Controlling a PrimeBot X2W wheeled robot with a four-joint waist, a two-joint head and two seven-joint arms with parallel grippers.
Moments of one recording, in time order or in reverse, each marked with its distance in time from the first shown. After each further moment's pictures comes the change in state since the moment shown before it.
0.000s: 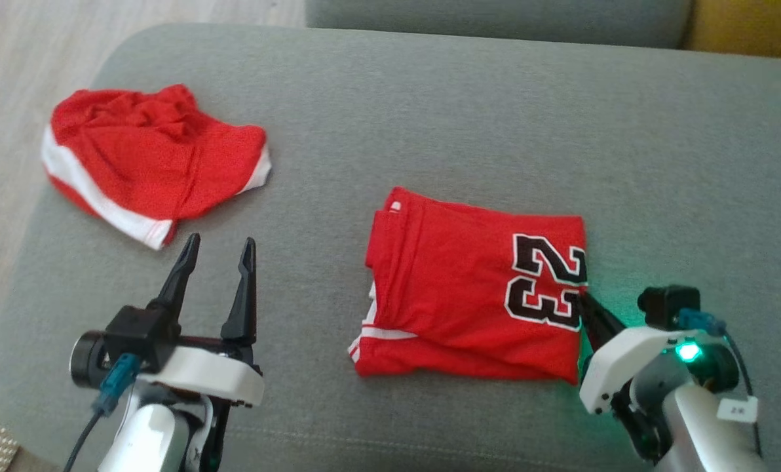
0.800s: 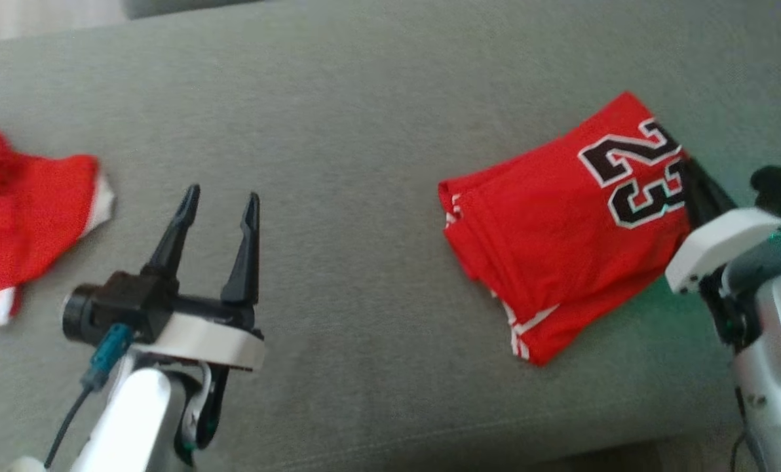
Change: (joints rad) left arm -0.080 0.007 -0.003 -0.051 0.022 -0.014 -0.002; right arm -0.245 -0.160 -0.081 -0.015 0.010 0.000 -0.033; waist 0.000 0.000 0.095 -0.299
